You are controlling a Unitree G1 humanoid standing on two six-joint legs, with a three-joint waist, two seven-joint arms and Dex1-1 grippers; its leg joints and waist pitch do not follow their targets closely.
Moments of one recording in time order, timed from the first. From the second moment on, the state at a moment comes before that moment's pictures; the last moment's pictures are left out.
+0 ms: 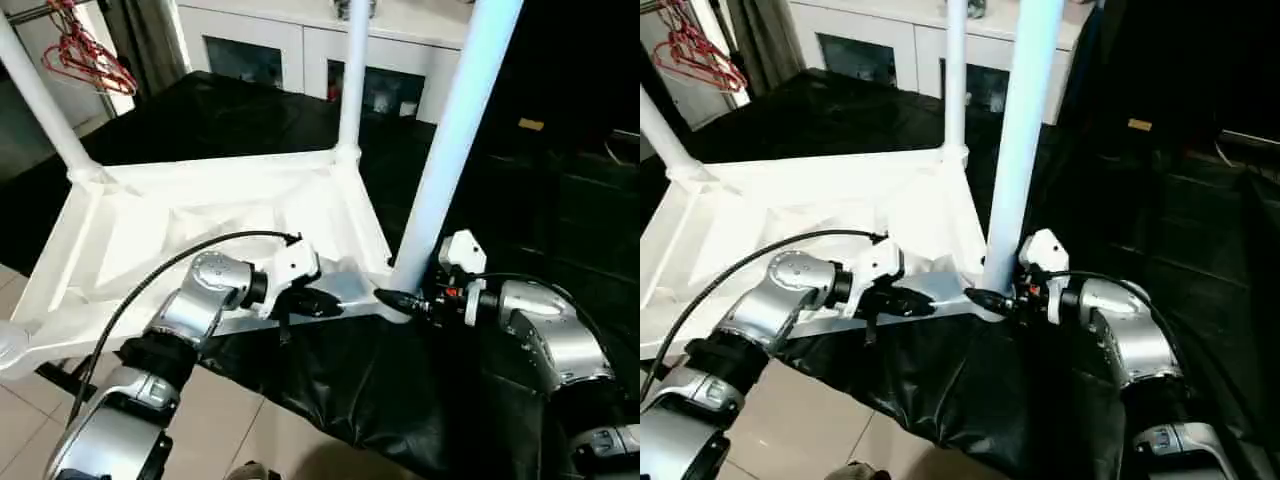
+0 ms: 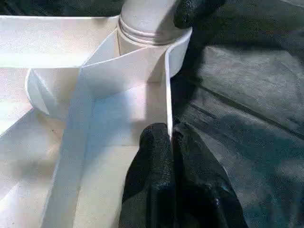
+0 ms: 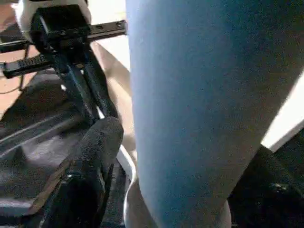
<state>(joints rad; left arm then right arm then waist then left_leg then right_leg) -0.62 0.29 -0.28 0.63 0.03 0.06 -1.24 -0.42 -0.40 0.09 0.47 0.20 0.04 1.13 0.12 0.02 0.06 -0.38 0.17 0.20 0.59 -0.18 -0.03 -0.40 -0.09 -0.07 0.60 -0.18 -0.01</state>
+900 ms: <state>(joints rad) -0.66 0.22 -0.27 0.72 0.06 0.07 -1.07 -0.39 -0.29 0.03 0.48 0.16 0.05 0.82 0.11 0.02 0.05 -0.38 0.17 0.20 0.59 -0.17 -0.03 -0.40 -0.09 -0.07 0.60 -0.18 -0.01</state>
